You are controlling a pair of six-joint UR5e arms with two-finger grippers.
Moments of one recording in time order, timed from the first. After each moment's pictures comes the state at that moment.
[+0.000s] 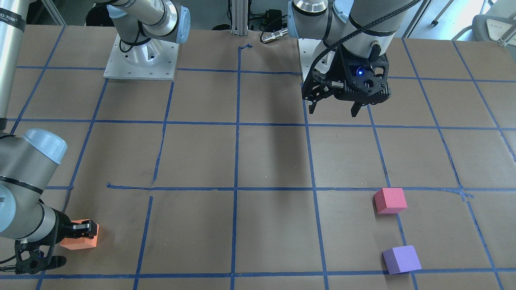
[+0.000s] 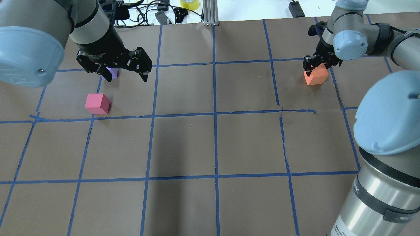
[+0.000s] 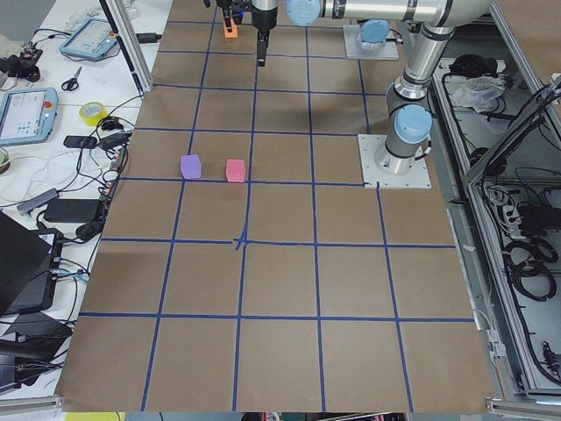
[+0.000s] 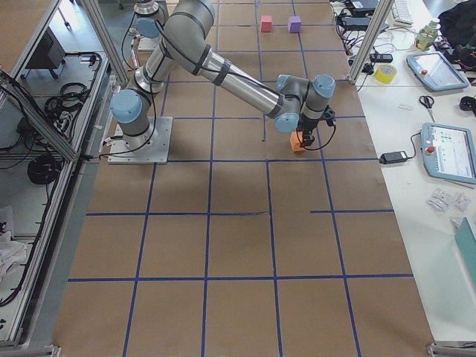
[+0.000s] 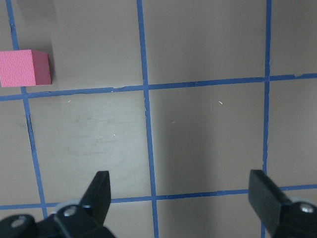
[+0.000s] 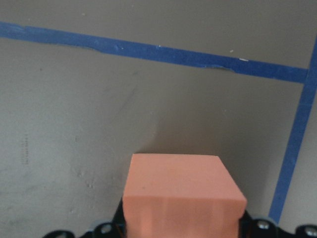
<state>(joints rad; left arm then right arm) -1.64 -1.58 -1.59 -1.48 1.56 -0.02 1.35 -0.91 1.42 -2.04 -1.60 -0.38</state>
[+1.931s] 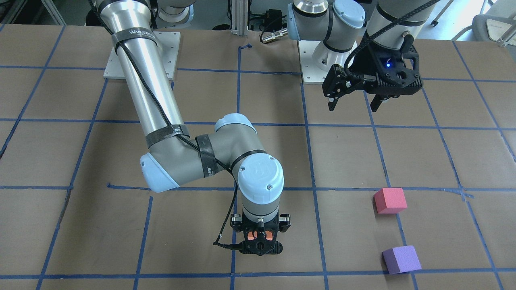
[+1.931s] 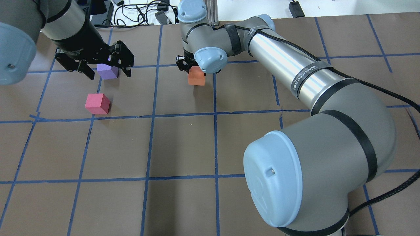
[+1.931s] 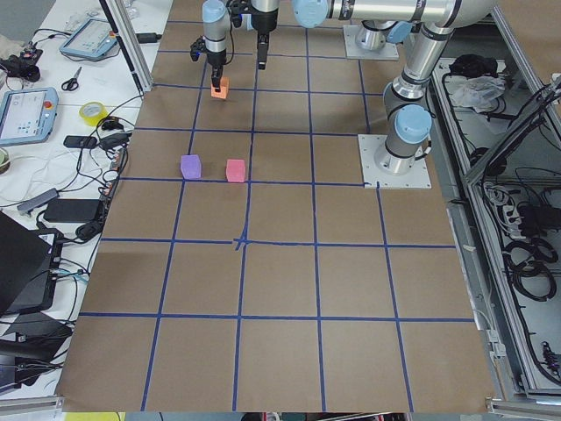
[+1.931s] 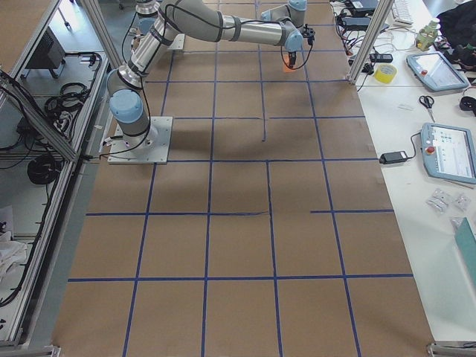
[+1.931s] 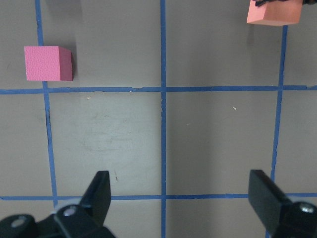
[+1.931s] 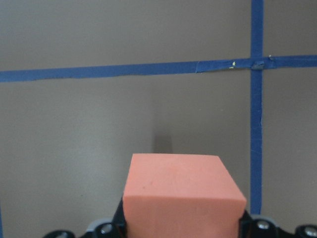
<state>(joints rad) -1.55 -1.55 -1.59 -1.50 1.55 -0.01 1.97 -0.74 1.08 -2.02 -1.55 0.42</state>
